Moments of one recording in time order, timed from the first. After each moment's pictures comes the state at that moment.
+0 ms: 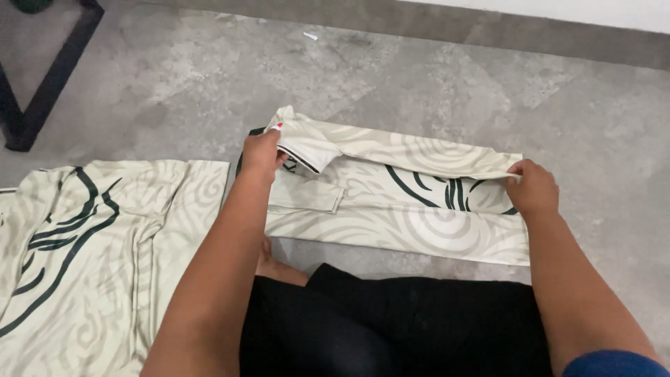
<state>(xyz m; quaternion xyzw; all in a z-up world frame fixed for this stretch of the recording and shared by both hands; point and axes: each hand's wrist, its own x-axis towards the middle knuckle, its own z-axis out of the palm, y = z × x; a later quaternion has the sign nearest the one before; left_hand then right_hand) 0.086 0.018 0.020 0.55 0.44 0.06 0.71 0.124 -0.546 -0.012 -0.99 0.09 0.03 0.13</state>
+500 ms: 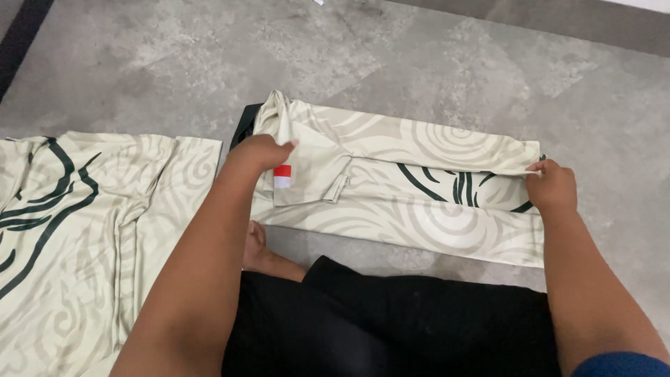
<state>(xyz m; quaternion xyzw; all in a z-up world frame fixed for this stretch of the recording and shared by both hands) 0.061 0.025 0.052 0.89 0.23 -0.35 0.17 0.144 -0.577 -0.045 -0.97 0.14 0.04 0.20</state>
